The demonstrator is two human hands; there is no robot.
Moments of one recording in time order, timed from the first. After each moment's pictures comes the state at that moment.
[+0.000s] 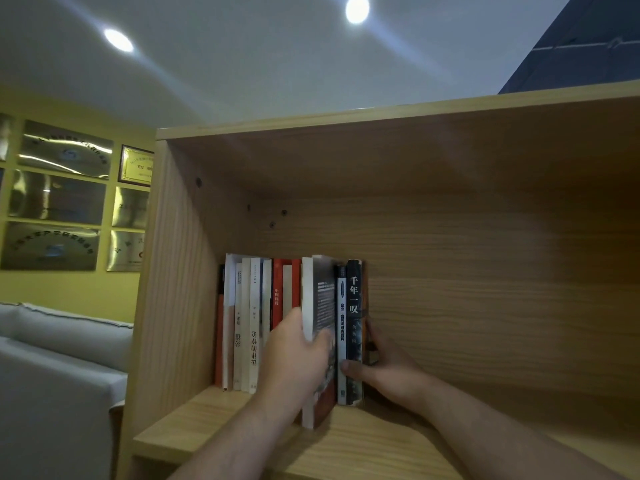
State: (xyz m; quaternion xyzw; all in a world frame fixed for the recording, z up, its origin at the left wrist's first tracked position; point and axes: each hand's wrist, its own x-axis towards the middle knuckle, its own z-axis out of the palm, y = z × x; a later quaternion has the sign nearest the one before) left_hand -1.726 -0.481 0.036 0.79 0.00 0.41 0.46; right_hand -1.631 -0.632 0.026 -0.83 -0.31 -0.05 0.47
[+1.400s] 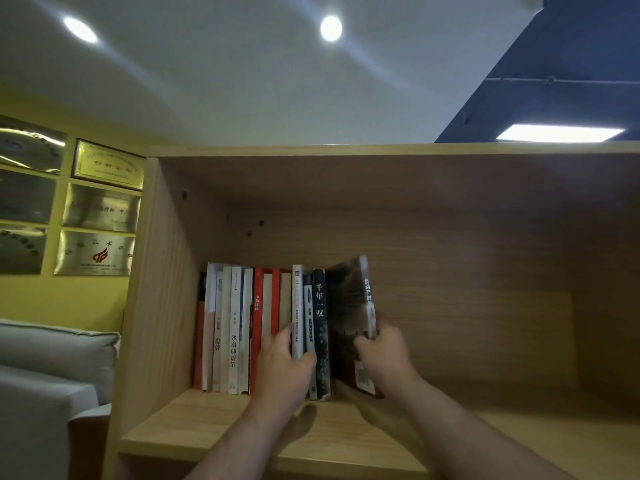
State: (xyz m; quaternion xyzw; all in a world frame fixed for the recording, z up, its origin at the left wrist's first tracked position) left_hand -1.726 -0.489 0.021 0.77 -0.04 0.31 0.56; right_hand -1.691 -0.647 0.052 -0.79 -0.14 -0.18 0.57
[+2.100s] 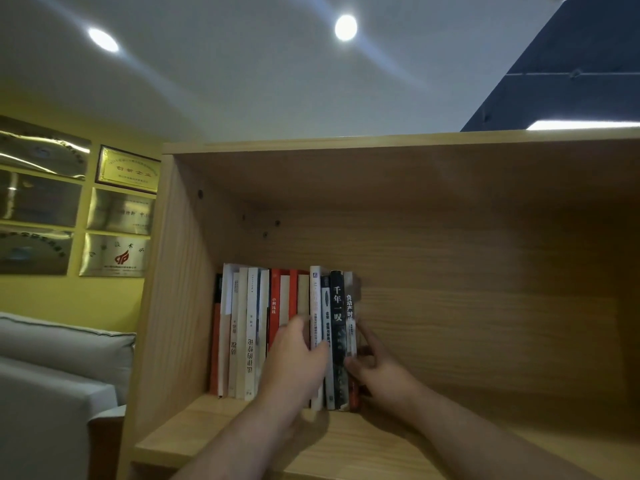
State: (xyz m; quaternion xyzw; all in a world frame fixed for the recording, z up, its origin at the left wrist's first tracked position) left_hand -1.712 -0.472 0.039 0.80 -0.03 0.36 0.48; right_hand -1.665 -0.626 0.033 -0.79 -0.26 -0.05 0.55
